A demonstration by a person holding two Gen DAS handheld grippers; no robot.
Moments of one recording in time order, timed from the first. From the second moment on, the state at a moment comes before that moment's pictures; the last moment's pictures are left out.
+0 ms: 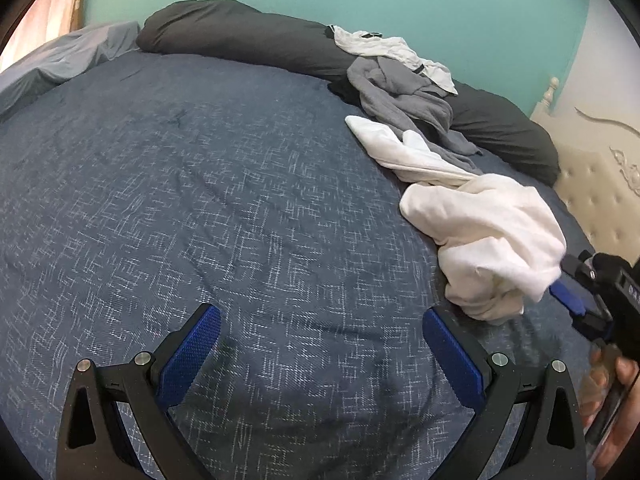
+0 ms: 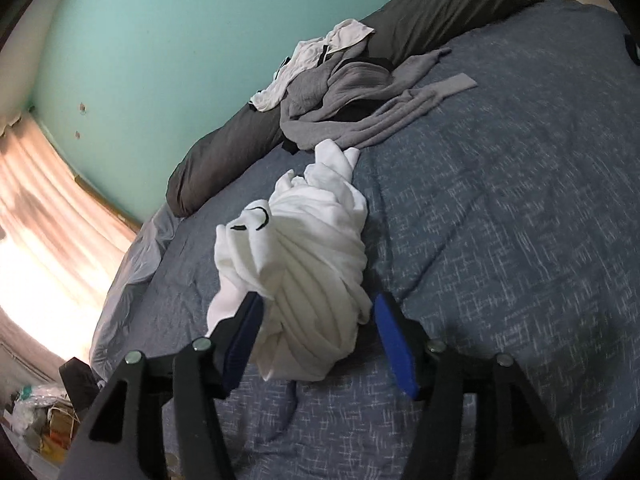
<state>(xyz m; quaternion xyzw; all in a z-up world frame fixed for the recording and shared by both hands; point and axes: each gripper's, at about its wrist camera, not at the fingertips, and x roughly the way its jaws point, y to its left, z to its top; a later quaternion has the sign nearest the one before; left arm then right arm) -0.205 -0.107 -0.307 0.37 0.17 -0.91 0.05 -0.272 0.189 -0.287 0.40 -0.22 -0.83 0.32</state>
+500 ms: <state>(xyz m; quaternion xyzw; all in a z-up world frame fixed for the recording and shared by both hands) -0.209 -0.103 -0.314 0.37 0.17 -0.91 0.05 -0.280 0.184 -0.295 0.42 -0.18 -0.84 0.28</state>
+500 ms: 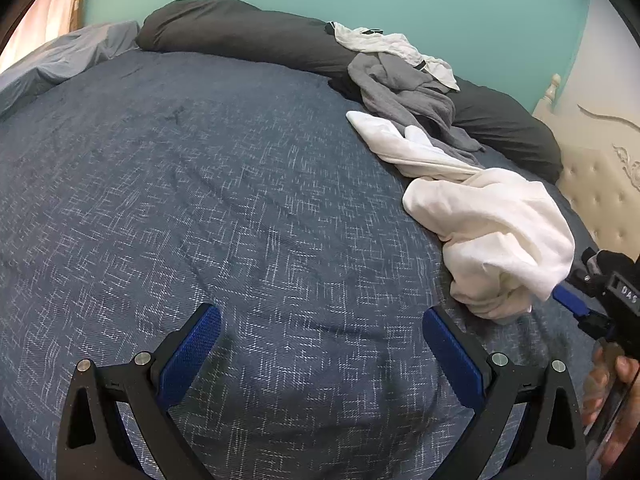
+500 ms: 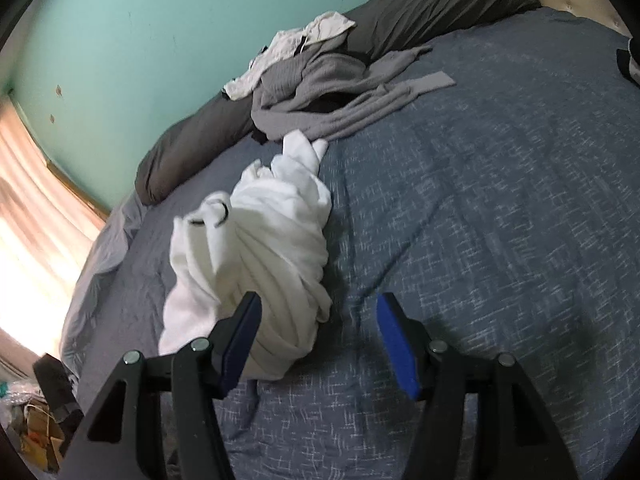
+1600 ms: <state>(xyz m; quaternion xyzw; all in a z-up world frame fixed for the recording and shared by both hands) -0.186 -0.124 -0.302 0.35 0.16 -0.92 0.05 -0.263 0.120 -0.274 0.42 -0.13 -0.83 0.34</state>
